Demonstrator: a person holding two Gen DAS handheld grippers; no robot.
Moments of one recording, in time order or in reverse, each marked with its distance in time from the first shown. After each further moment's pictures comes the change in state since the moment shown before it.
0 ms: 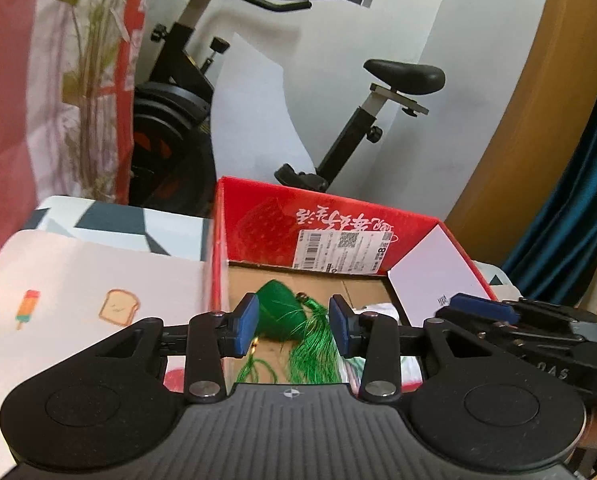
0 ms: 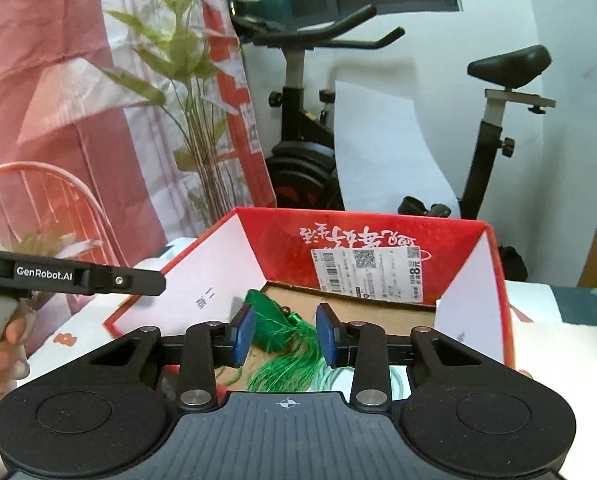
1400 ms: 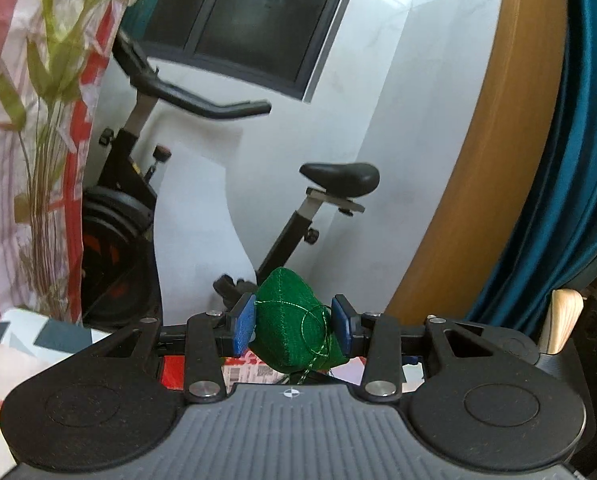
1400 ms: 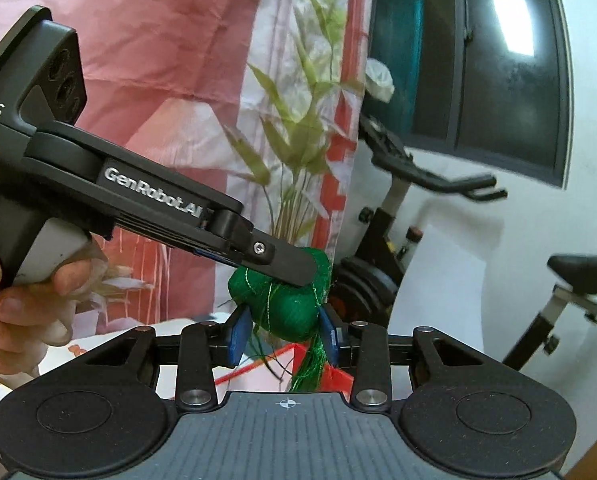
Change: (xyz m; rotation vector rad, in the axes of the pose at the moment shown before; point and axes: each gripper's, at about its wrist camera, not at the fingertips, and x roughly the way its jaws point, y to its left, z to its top) left arm -0.037 -0.056 0.075 0.024 -0.231 -0.143; right arm -0.016 0.063 0.090 -0.430 -0.201 0.134
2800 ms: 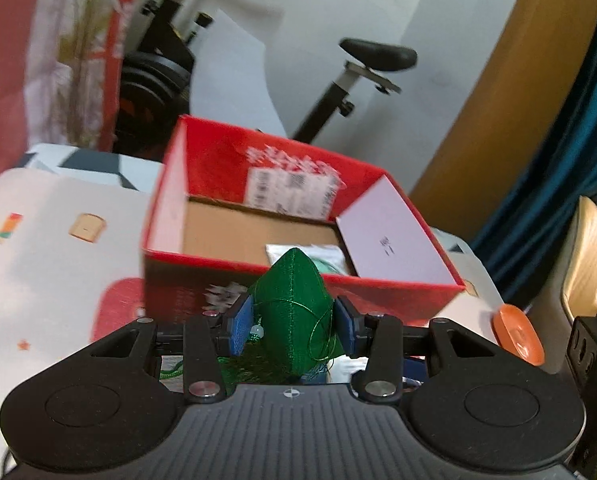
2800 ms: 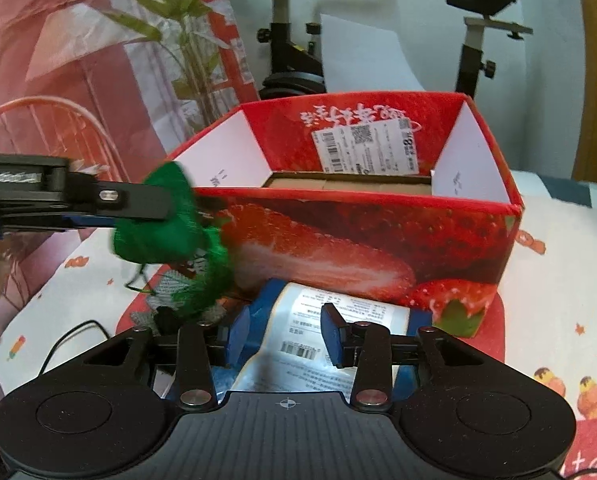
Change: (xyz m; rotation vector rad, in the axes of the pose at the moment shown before) left arm -0.022 0.004 -0.127 -0.082 0.286 0.077; right arm -0.051 0.045 -0.169 0.497 0.368 -0.128
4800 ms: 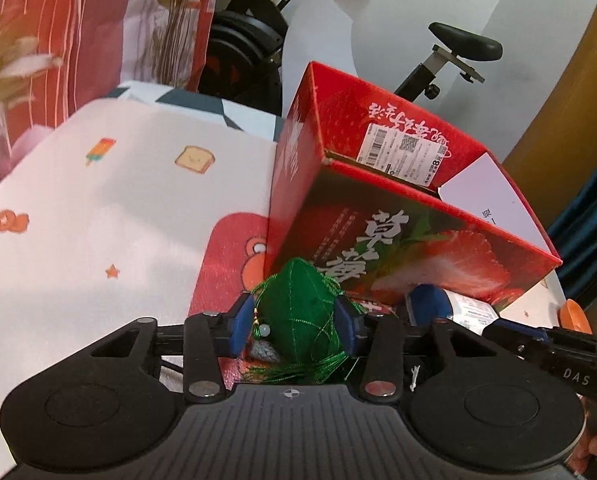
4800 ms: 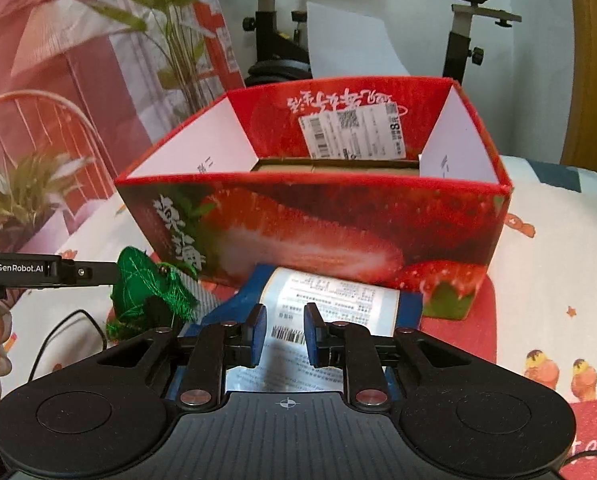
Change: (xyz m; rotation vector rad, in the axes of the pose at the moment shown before) left arm -0.014 0.081 -0.038 -0.132 0.068 0.171; right arm 0.005 -0.003 -0.004 0.028 0.046 -0.047
